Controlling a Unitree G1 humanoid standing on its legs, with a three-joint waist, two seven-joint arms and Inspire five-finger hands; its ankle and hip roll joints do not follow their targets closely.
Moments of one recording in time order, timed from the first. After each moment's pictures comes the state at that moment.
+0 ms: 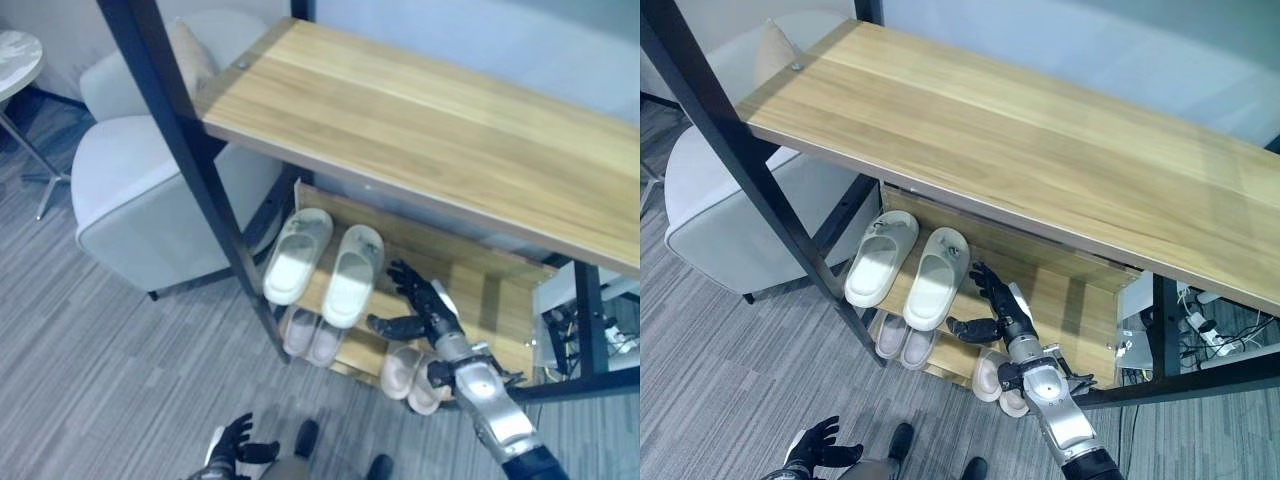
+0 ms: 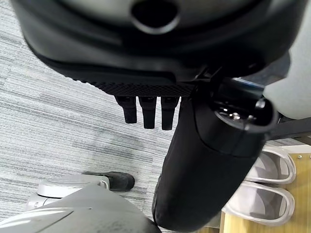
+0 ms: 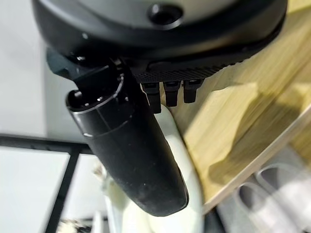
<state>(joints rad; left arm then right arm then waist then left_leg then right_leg) 0.10 0.26 -0.13 0.94 -0.09 -0.11 0.12 -0.09 -0.34 0.28 0.14 0.07 -0.05 -0.08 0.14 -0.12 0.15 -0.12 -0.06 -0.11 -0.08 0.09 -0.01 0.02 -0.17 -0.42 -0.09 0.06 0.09</state>
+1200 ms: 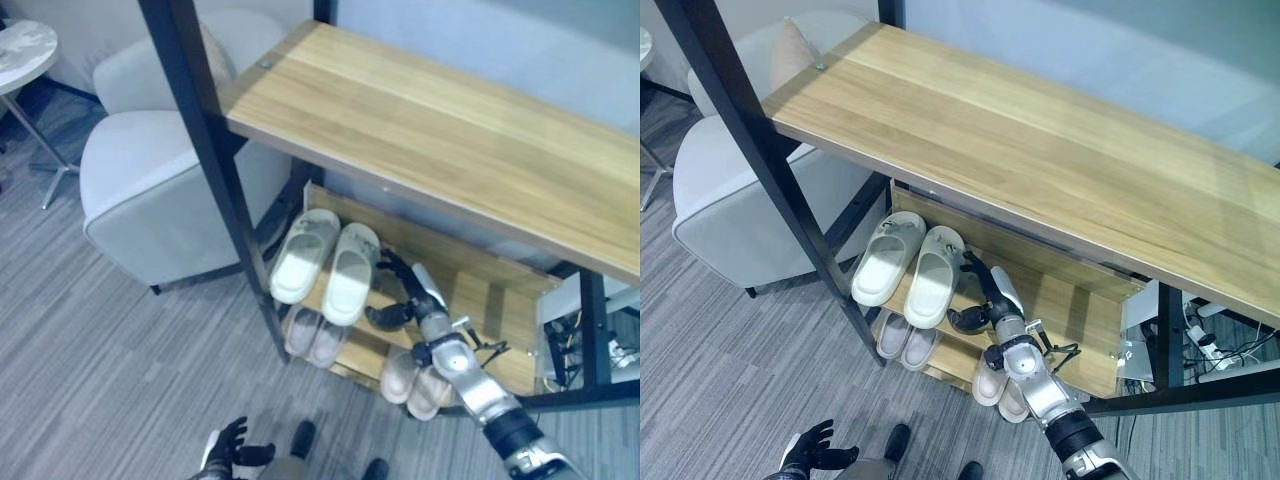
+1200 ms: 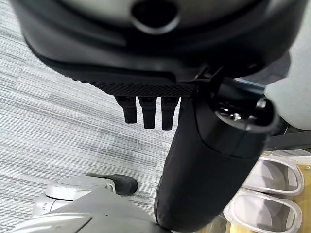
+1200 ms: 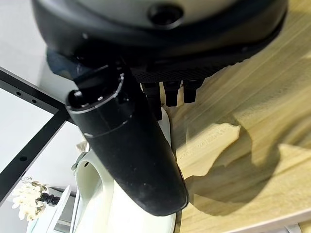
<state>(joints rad) 0.10 0.26 -0.13 0.97 -0.10 -0.11 0.15 -0.30 -0.32 0.38 0.33 -0.12 -0.03 -0.18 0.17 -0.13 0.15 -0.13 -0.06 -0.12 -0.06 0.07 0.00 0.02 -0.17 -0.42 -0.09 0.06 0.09</state>
